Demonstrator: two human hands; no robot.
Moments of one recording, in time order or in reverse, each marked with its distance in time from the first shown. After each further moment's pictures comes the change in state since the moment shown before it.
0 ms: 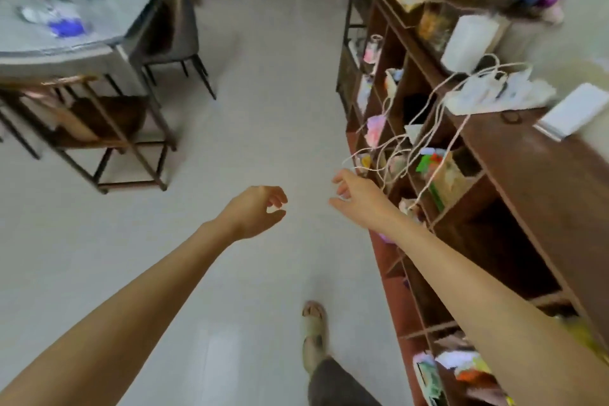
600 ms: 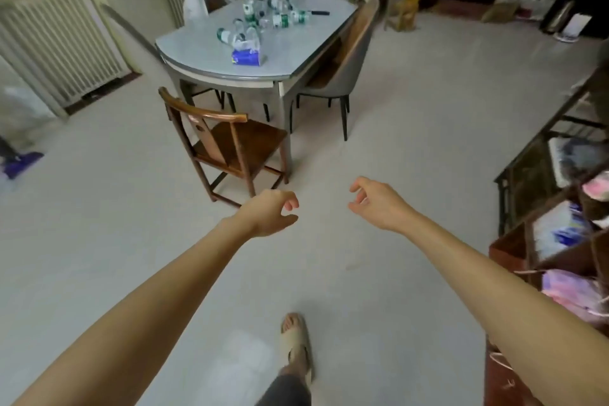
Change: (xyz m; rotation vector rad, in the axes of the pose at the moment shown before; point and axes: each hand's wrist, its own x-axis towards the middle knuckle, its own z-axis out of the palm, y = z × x) left_hand 0.212 -0.292 -0.238 0.060 0.140 -0.459; right_hand 0.502 -0.206 0.078 -0.099 -0.342 -0.359
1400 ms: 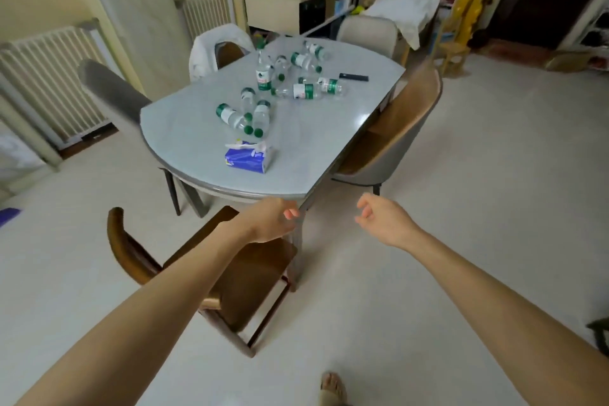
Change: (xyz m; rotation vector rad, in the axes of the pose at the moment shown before) left_hand 0.534 -0.196 -0.251 -0.096 0.019 -0.095; right_hand 0.620 -0.012 -0.149 -0.067 -0.054 -0.054
